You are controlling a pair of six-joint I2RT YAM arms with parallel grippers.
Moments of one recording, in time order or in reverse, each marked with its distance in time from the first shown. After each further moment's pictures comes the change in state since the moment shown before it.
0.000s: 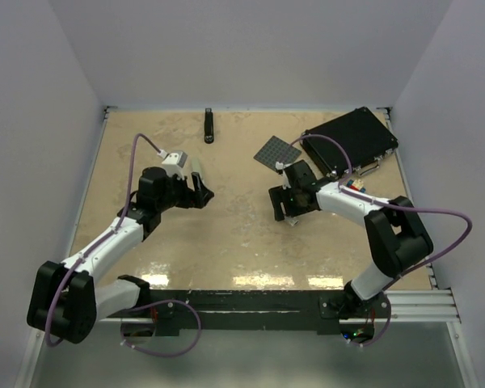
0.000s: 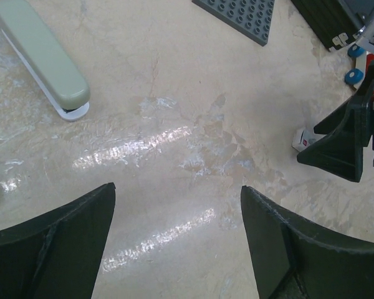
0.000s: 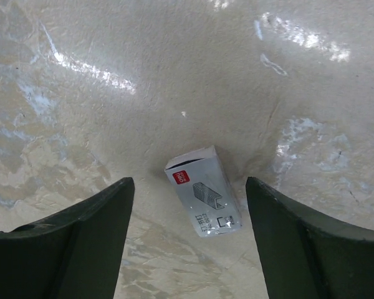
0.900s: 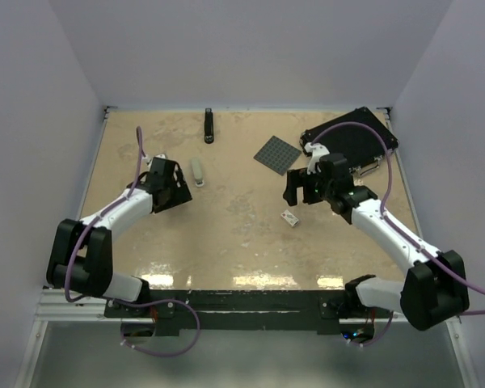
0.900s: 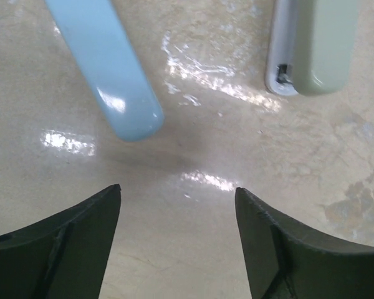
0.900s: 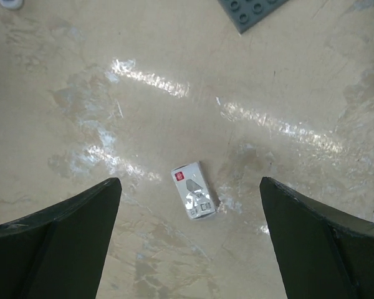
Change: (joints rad) left arm 0.061 0.317 0.230 -0.420 -0.445 -0.238; right arm -0.131 -0.397 -0.093 0.103 -0.091 -0.019
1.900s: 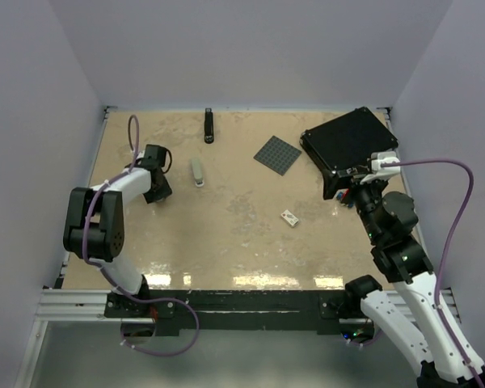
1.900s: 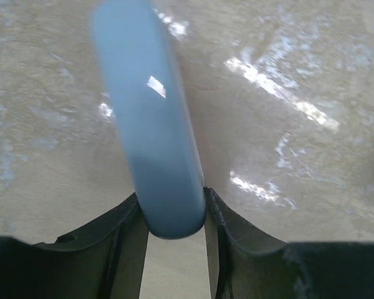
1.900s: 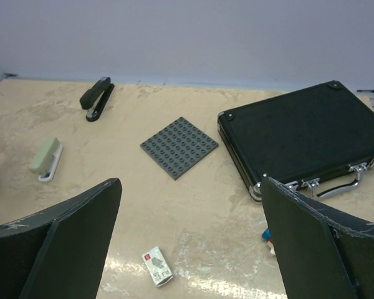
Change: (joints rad) left arm 0.153 0.249 0.179 -0.089 -0.132 0.053; right arm 0.000 -0.650 -0.081 0.092 0.320 -0.072
